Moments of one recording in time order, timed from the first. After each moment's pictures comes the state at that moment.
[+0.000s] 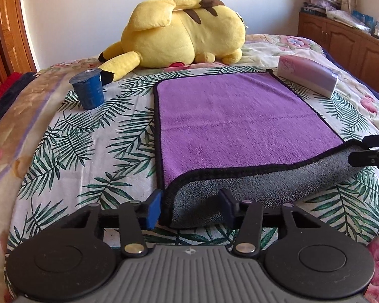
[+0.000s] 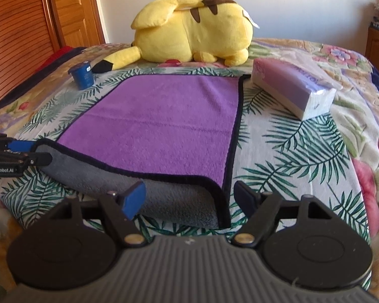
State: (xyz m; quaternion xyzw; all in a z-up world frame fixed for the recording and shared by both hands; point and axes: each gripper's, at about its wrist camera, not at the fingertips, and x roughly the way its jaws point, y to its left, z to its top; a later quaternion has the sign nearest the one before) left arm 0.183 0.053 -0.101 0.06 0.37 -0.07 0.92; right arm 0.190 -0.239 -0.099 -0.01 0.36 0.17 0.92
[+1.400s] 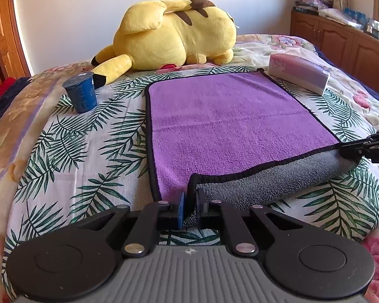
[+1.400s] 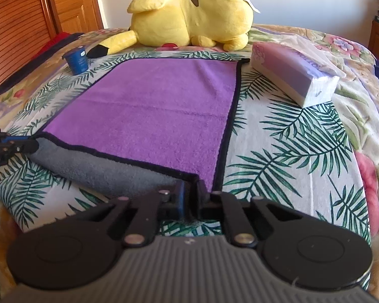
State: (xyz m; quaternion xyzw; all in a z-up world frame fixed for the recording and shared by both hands) left arm 0.178 0.048 -0.101 0.07 0.37 -0.08 0.92; right arm 0.200 -0.244 -0.110 -0.02 0.39 0.17 0.91
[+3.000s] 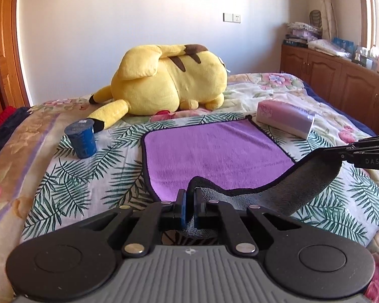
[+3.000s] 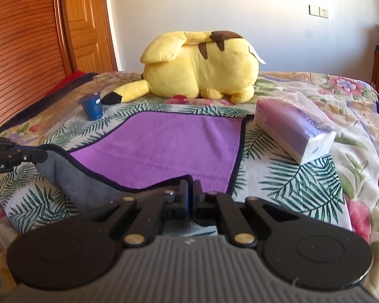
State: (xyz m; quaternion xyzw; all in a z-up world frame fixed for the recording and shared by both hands) left arm 0.173 0.047 -0.052 0.05 0.29 -0.11 0.95; right arm 0.200 -0.252 -0.070 -0.01 0.28 0.20 0.94
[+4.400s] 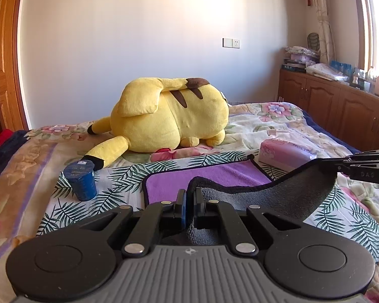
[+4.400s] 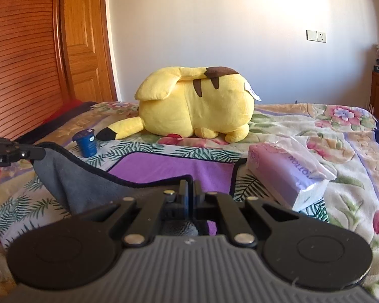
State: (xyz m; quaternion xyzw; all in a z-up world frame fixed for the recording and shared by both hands) left arm 0.208 0.053 -0.014 0.03 0.24 -0.12 0.96; right arm 0.230 -0.262 -0.041 0.00 0.22 0.20 0.96
